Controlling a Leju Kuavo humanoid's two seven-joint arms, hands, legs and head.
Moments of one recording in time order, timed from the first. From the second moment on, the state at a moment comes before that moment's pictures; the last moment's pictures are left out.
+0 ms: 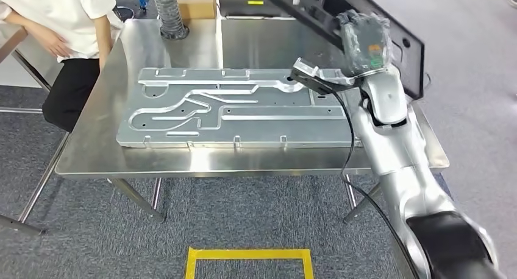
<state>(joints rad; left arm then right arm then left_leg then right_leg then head) -0.10 -0.03 1.35 -0.22 -0.84 -0.04 -0.34 -0.98 -0.06 0.23 -0.92 1.40 -0.32 -0.03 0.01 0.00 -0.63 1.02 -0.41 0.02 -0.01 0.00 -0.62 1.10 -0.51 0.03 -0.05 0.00</state>
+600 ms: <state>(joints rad) -0.10 -0.02 1.35 -0.22 -0.85 -0.04 -0.35 -1.09 0.20 0.49 -0.40 1.45 -0.11 -0.22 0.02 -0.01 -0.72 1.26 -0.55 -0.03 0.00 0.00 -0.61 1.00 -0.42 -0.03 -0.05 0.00</state>
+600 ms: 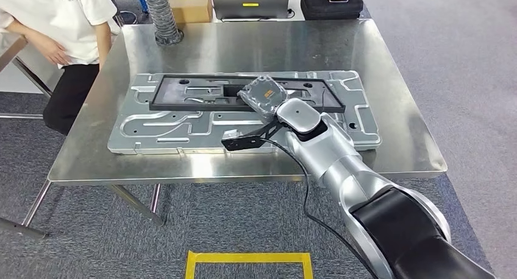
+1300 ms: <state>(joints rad) -0.09 -0.01 1.34 -0.22 -0.86 -0.09 -0.42 -1.01 0.09 0.50 -0.29 1.41 -0.08 -0.12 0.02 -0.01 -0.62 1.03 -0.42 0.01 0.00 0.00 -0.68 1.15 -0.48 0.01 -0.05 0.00</state>
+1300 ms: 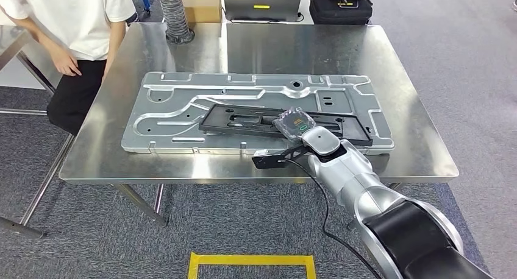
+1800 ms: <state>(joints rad) -0.09 0.00 1.34 -0.22 -0.86 -0.07 -0.44 -0.98 0.07 0.49 -0.28 1.37 -0.15 -0.17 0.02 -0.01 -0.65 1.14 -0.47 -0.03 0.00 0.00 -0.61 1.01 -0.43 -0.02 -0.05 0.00</state>
